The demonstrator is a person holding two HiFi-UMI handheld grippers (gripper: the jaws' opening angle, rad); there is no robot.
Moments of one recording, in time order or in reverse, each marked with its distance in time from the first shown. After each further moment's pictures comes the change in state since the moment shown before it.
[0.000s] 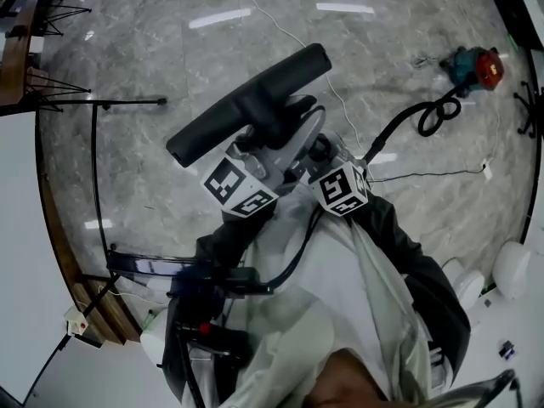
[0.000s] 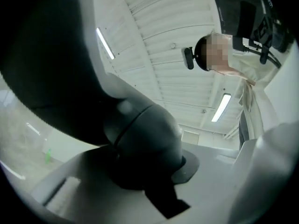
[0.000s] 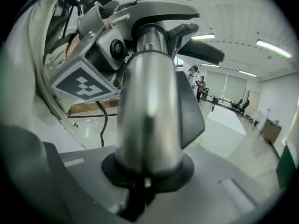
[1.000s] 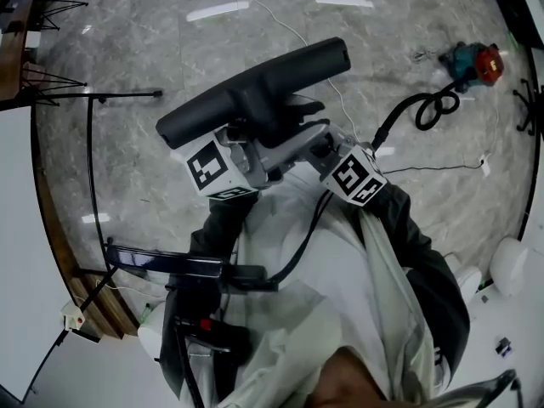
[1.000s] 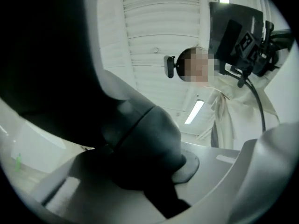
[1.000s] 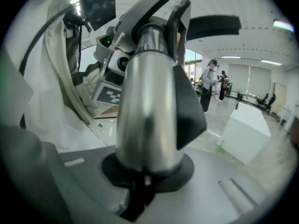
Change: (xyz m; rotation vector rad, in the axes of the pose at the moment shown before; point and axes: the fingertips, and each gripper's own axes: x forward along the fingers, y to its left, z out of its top) left arm 0.000 -0.040 0.017 0.017 -0.040 -0.329; right arm -0.021 0.020 0.011 -0.035 -0.017 0.299
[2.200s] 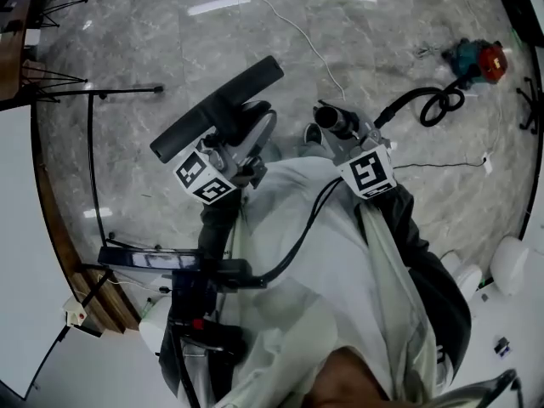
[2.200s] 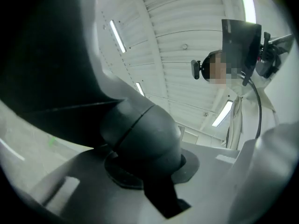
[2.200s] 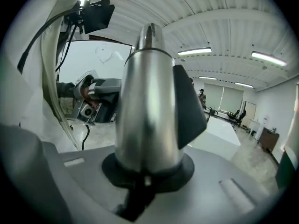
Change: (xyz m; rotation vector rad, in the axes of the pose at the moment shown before) left arm -0.095 0.057 -0.059 -0.158 0.087 0.363; right arm -0.043 -0.073 0.004 -0.011 -0.126 -0.345
